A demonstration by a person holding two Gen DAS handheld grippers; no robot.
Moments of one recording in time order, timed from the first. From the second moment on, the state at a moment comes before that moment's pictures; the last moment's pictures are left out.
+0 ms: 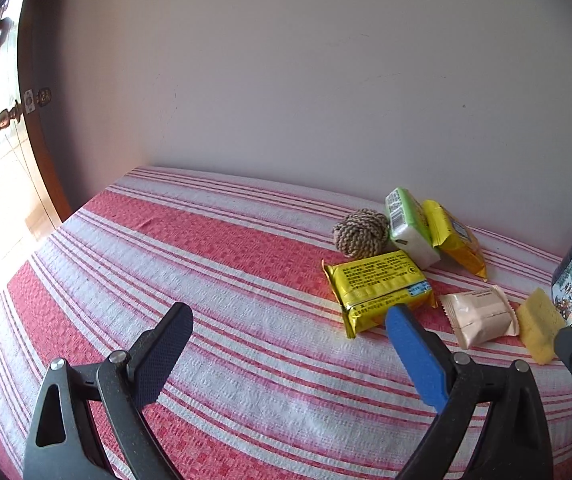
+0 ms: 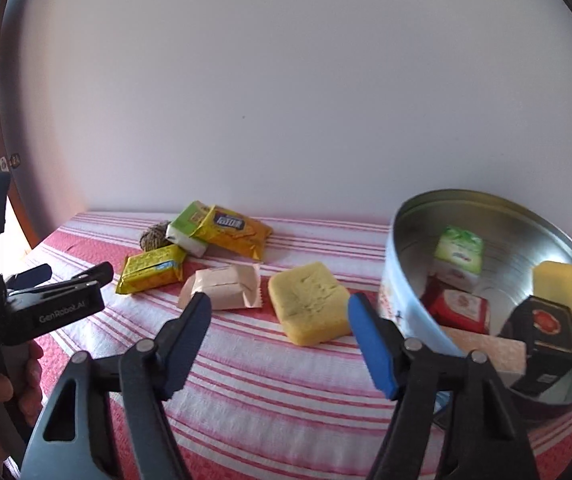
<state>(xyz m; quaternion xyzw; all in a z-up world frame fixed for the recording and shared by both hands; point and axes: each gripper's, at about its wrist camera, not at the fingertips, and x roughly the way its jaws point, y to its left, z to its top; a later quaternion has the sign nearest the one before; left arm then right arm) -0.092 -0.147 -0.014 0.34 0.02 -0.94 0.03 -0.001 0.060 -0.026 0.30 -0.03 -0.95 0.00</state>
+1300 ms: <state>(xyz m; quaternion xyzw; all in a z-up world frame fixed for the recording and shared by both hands) -0.092 -0.146 -0.010 0.35 0.00 -0.94 0.03 -0.053 0.151 -0.069 0.40 -0.17 -0.90 0.00</state>
